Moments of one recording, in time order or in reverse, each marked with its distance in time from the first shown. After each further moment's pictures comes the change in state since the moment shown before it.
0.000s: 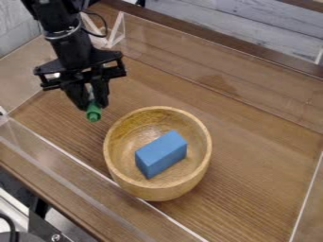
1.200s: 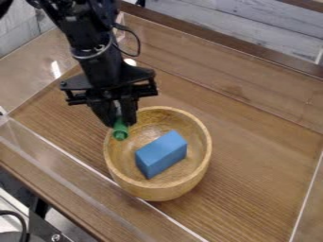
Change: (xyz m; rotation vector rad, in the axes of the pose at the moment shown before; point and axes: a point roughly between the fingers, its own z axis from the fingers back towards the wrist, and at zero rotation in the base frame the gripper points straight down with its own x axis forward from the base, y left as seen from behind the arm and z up) arm -0.038 -0.039 -0.001 -0.023 -0.043 -0.111
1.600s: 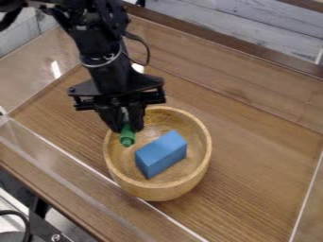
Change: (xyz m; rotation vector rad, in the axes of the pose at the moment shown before) arm -0.005 -0.007 -0.005 0.004 -0.009 -0.019
